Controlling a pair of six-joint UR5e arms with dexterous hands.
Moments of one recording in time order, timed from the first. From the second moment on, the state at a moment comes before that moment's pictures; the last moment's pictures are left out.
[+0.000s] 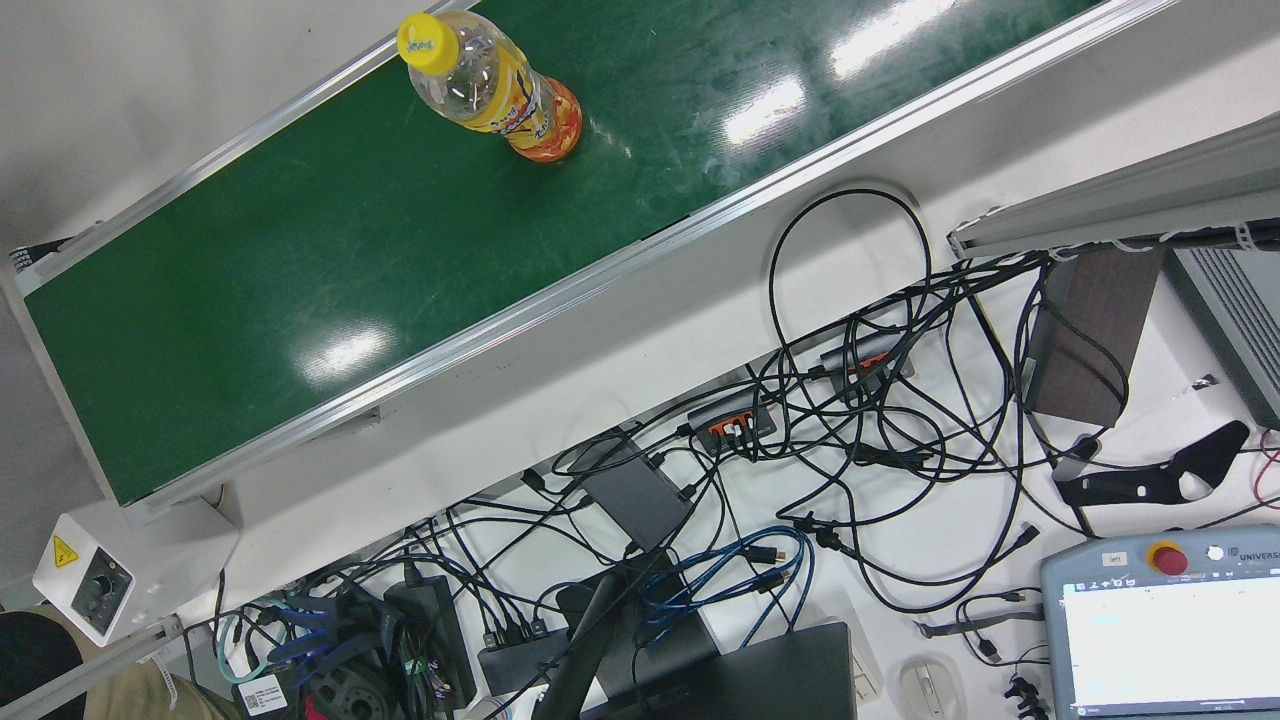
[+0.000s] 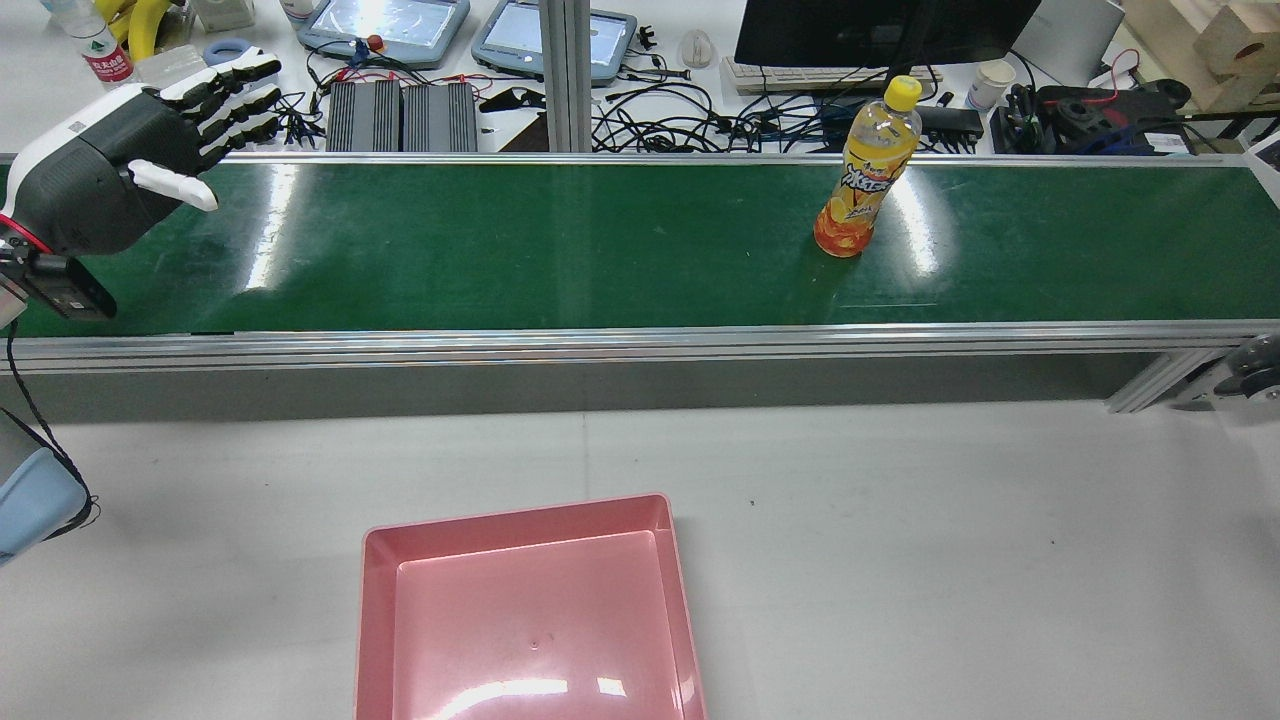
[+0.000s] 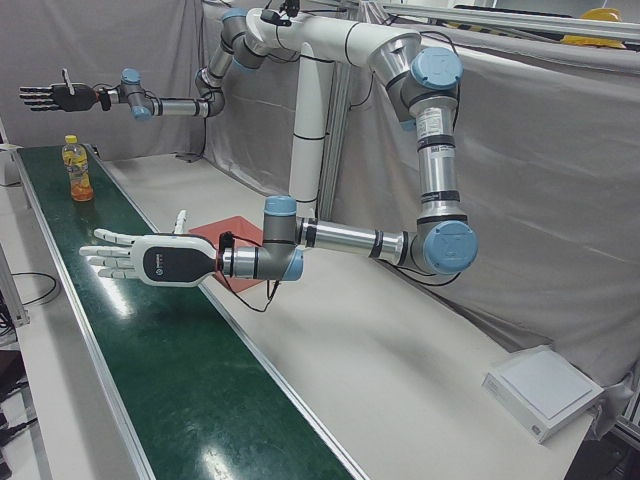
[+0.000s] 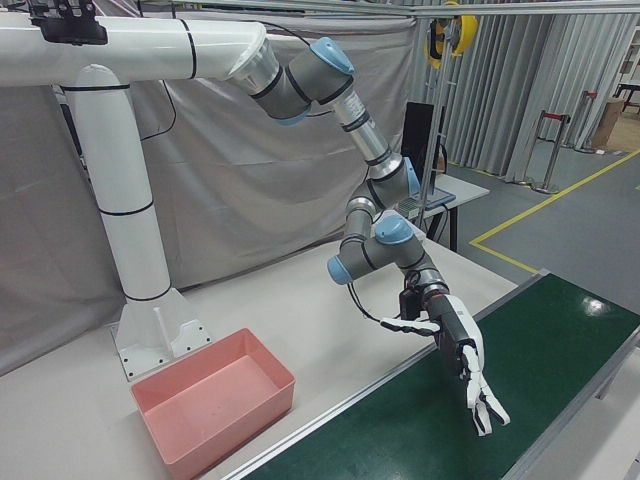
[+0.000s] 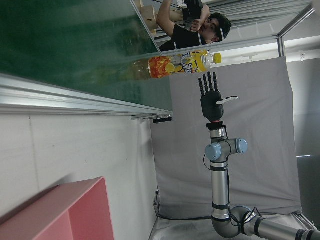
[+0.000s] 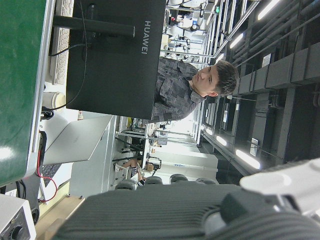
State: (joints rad) left arm -0.98 -1.91 -1.78 0.12 1.39 0.34; right arm 1.59 -1.57 1.65 -3.27 -1.58 -0.10
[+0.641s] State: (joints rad) left arm -0.98 -1.91 -1.78 0.12 1.39 0.34; right arm 1.59 -1.56 1.65 -3.27 -1.58 -0.10
